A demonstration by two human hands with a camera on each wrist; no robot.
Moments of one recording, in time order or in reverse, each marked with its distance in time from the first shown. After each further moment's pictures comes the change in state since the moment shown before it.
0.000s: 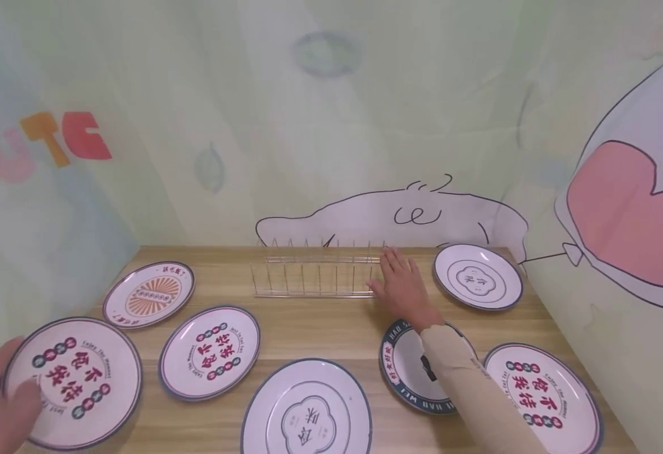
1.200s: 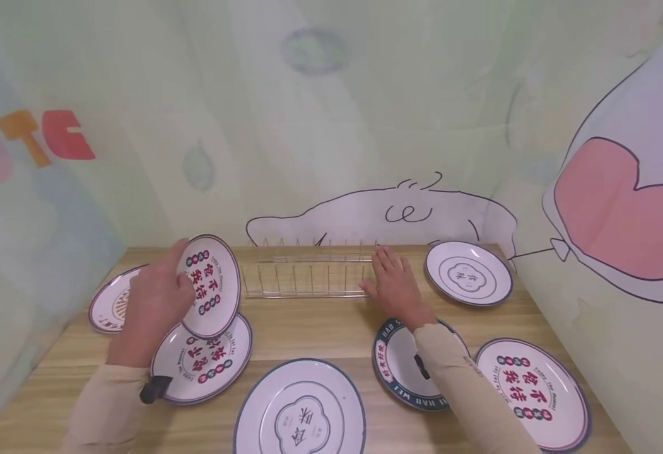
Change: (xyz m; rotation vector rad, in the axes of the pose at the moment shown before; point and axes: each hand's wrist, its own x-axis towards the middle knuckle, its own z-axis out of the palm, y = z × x) left_hand 0.011 0.182 0.031 -0.267 0.323 0.777; right_hand -0.002 0.001 0.000 0.010 -0.011 0.007
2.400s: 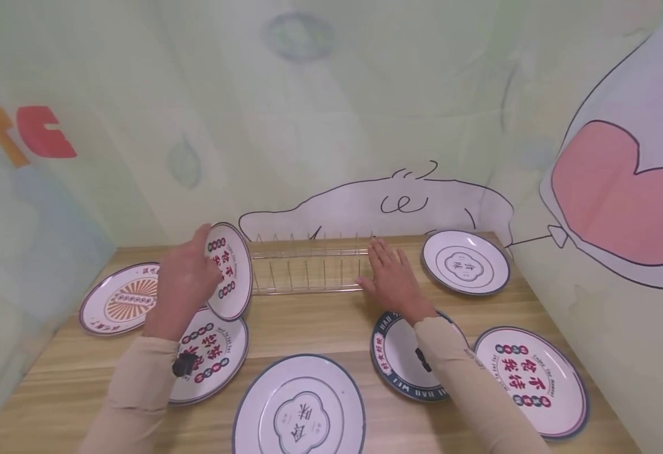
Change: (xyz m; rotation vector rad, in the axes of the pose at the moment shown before) left_hand 0.032 0.022 0.035 0.045 -0.016 0.067; right_hand 0.001 0.005 0.003 -0.029 0.013 -0.020
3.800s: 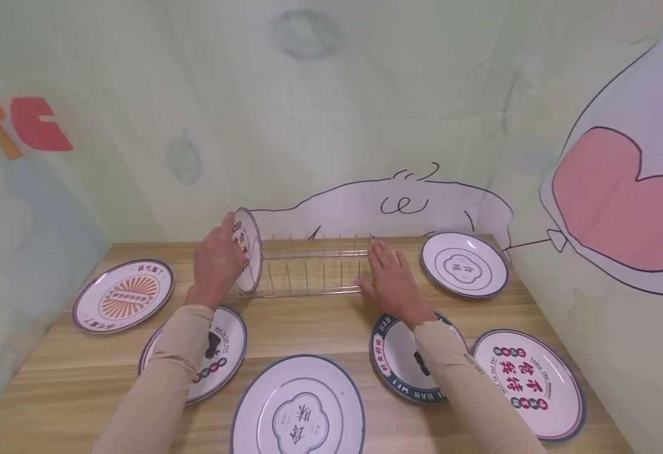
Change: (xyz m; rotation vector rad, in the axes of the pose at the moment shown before) left_hand 0.037 -0.010 0.072 -0.034 0.101 0.020; right_hand -0.002 -0.005 -0.001 -0.008 -0.013 0.018
